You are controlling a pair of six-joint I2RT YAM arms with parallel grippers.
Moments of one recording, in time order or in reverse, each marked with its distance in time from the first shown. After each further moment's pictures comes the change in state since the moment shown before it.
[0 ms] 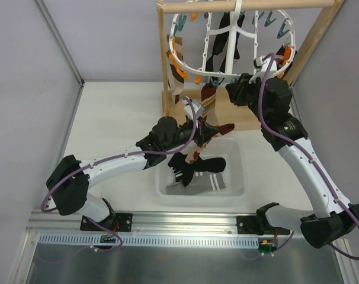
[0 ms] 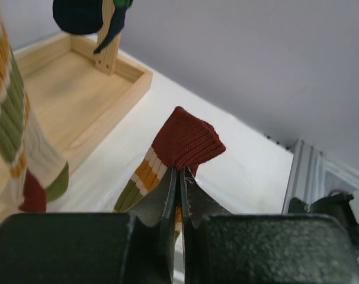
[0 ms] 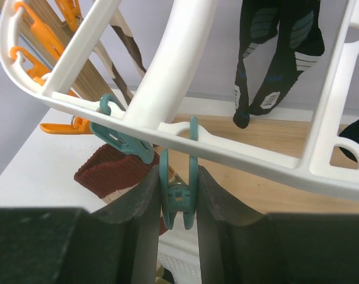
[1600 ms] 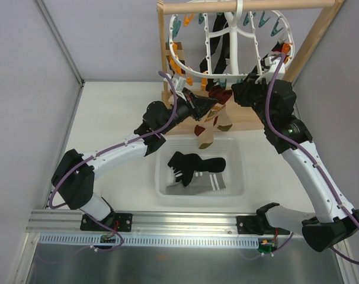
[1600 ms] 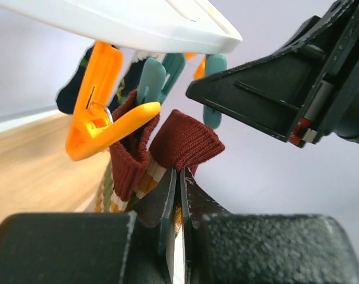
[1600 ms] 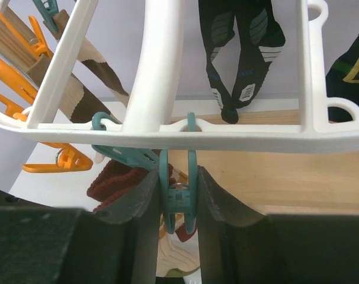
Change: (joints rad) left arm 0.137 0.088 0.158 0.228 0.026 -0.304; right arm -0.003 -0.039 0.014 -0.057 0.095 0.077
